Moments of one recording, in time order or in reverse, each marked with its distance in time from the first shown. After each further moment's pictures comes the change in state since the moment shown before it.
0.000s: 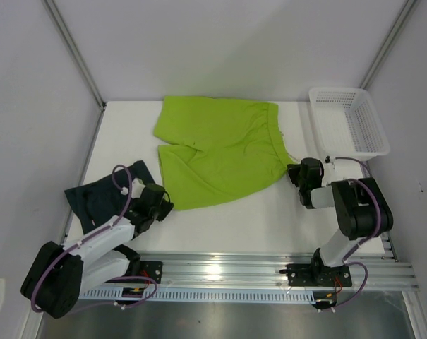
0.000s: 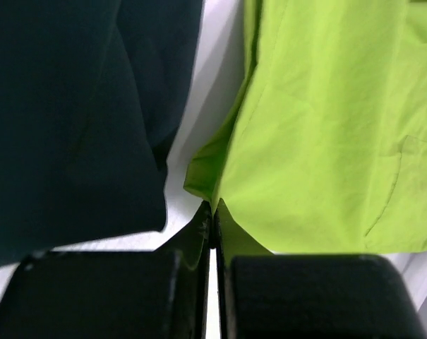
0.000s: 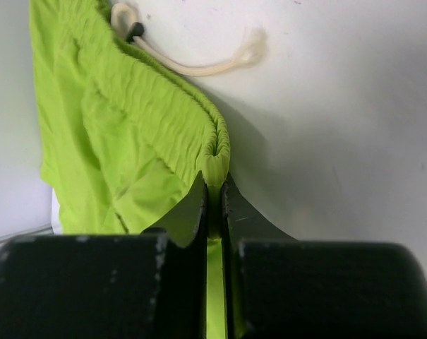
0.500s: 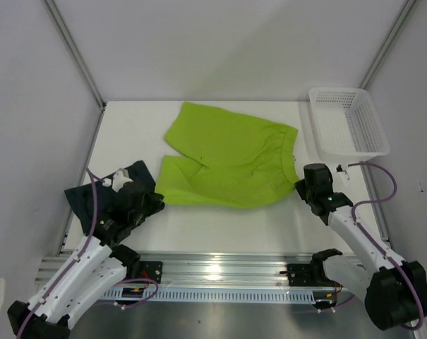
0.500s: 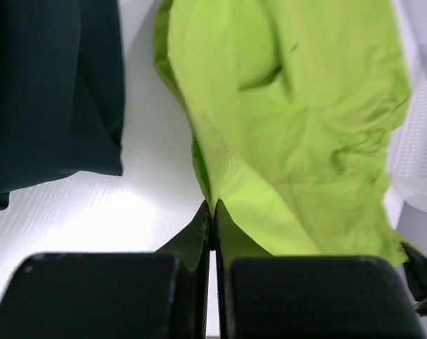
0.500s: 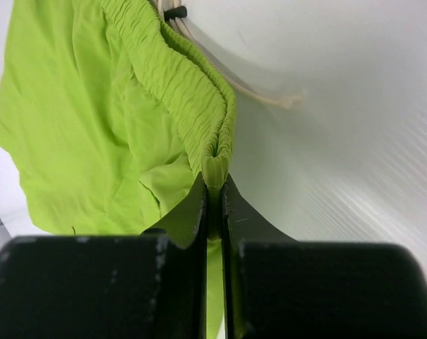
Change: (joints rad) left arm -0.001 -0.421 0.192 -0.430 -0.013 0.159; right arm 0.141 -0.690 0.074 -1.018 0.178 0.062
